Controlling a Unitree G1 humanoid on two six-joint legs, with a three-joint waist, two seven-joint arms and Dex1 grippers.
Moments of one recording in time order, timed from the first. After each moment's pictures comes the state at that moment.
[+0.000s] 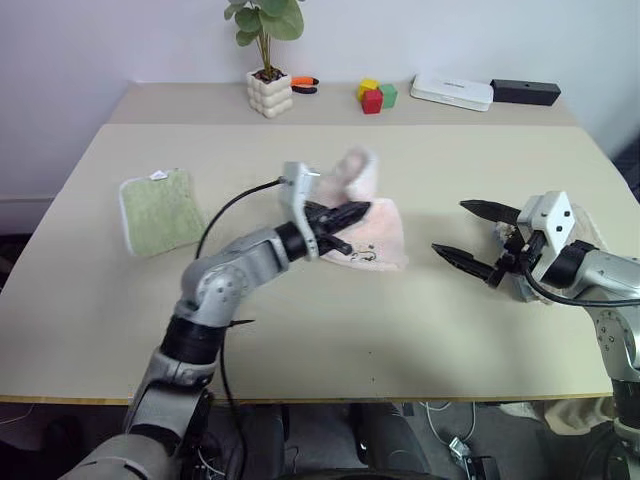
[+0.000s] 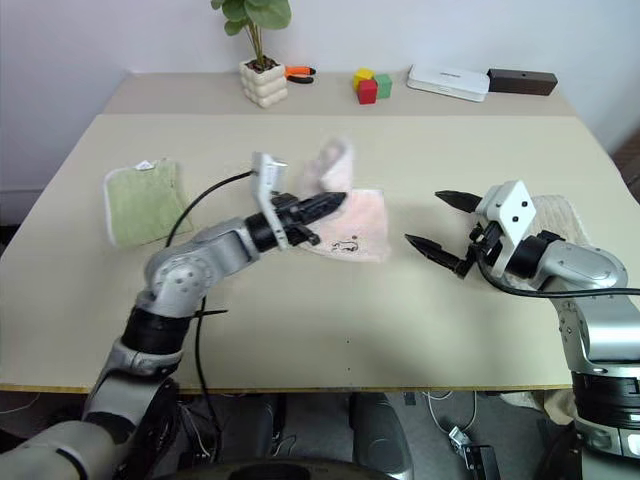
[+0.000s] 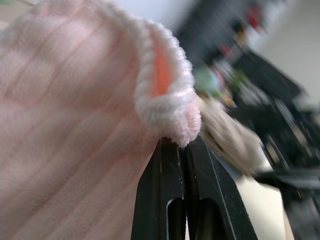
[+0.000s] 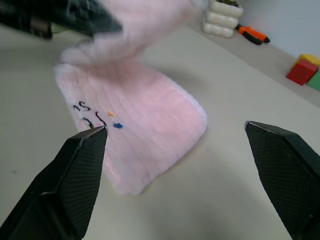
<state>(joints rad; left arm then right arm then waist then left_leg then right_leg) -0.63 0.21 -0.22 -0.03 -0.83 0.68 -0.39 -0.18 -0.78 -0.26 -0.22 0.45 0.30 0.92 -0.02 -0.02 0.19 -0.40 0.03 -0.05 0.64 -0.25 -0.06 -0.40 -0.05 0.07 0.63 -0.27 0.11</state>
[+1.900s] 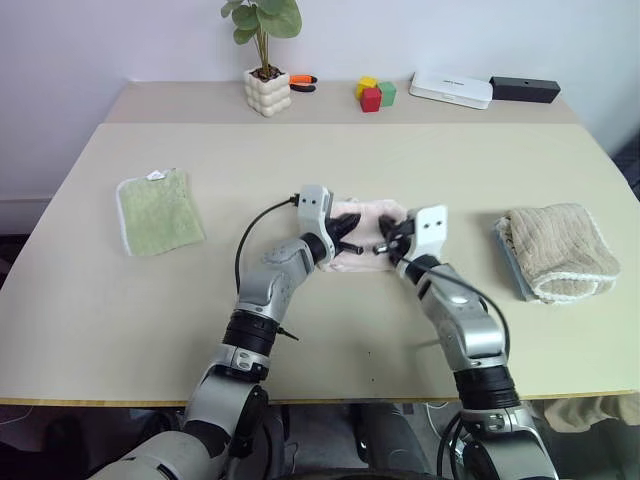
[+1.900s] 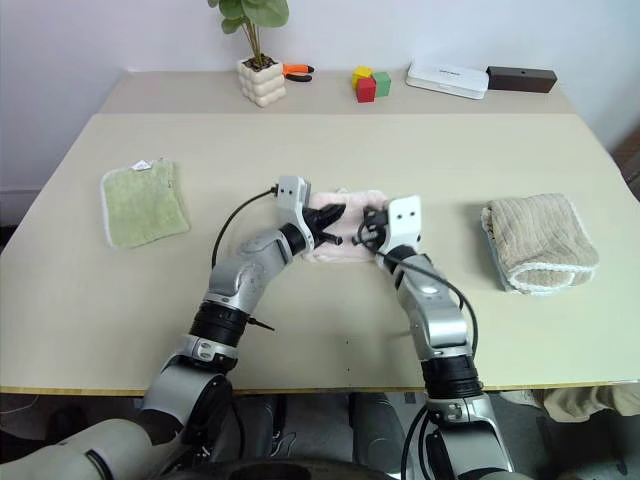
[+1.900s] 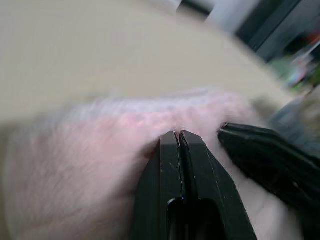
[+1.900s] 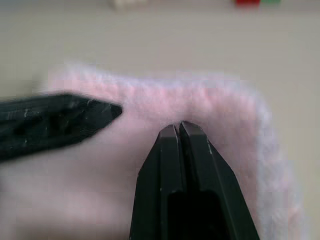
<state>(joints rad) -0.64 -0.08 -0.06 0.41 -0.32 0.40 -0.37 -0.31 -0.16 0.05 0.07 0.16 0.22 0.21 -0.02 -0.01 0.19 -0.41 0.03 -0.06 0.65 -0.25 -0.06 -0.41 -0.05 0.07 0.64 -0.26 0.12</state>
